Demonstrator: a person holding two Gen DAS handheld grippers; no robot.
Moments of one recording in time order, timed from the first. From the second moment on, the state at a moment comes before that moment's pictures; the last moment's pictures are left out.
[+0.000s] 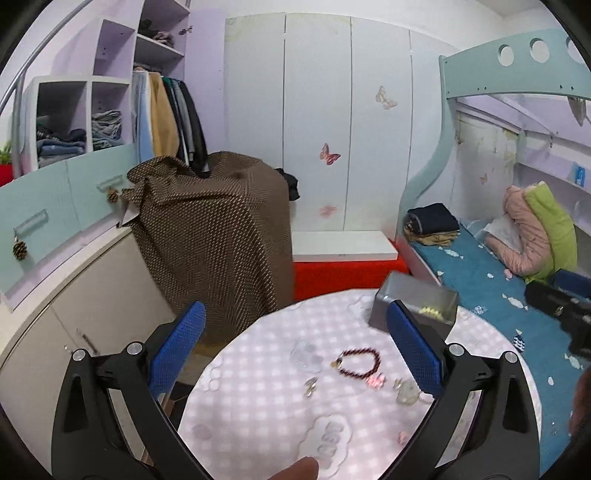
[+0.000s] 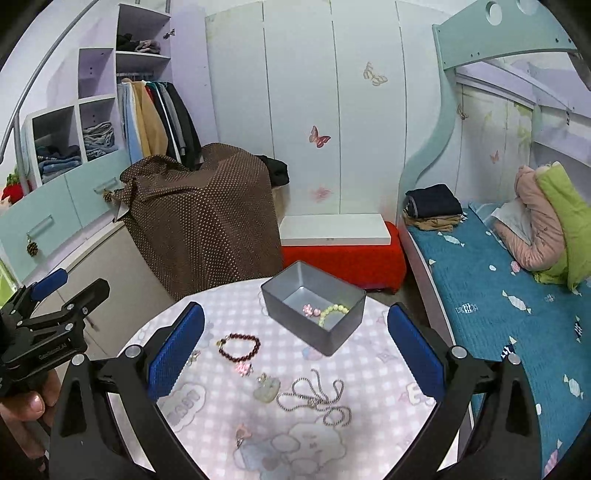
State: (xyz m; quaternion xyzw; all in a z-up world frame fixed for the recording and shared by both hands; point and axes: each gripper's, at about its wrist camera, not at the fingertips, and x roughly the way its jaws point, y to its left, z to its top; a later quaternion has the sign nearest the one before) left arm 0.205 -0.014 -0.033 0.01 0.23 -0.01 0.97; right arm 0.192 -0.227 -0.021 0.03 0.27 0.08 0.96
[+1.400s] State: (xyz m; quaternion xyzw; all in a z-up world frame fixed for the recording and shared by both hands) left arm 0.210 -0.117 -0.221 0.06 0.44 -0.10 0.89; right arm 0.204 -0.271 -0.148 0.04 0.42 0.05 0.91
